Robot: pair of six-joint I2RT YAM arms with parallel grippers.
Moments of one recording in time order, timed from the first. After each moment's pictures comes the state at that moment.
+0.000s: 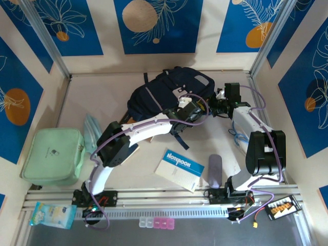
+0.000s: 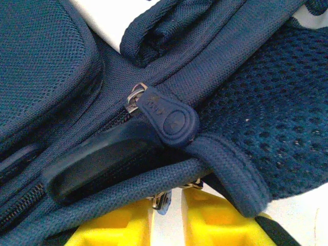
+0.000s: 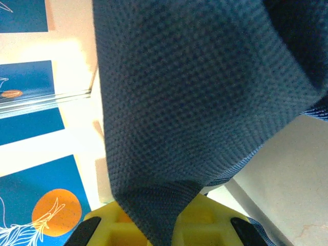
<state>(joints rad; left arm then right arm) -0.99 2.13 1.79 -0.59 -0.51 -0.64 0.04 1.57 1.06 -0.27 -0.68 1.00</state>
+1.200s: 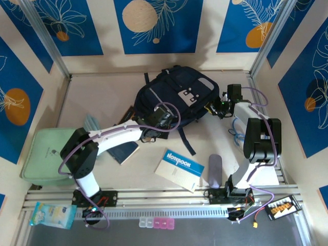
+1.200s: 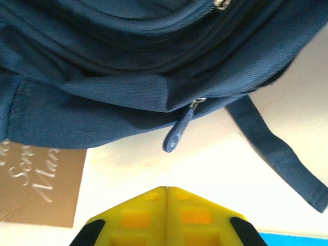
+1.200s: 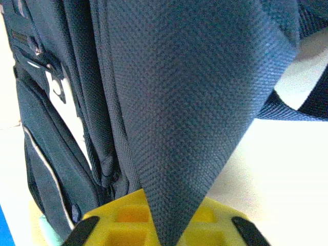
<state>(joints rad) -0.87 1.72 1.22 -0.51 -0.15 -0.54 -0.05 1.74 1.11 -0.35 -0.52 0.79</state>
